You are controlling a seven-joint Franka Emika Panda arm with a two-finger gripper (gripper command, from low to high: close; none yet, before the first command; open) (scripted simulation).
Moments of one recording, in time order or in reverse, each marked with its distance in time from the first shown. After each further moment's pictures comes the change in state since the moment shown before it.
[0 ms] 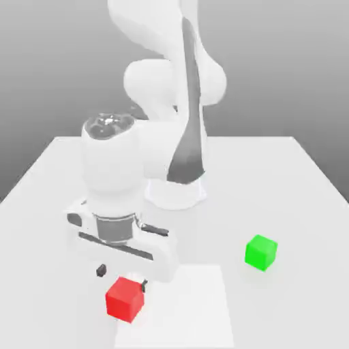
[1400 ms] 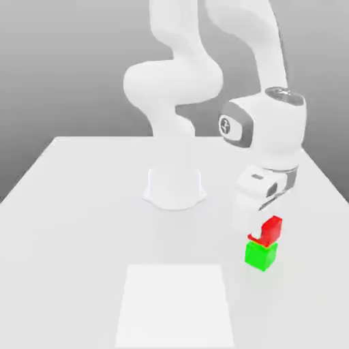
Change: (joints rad) arm 0.538 -0.278 0.268 -0.315 -0.046 0.036 -0.378
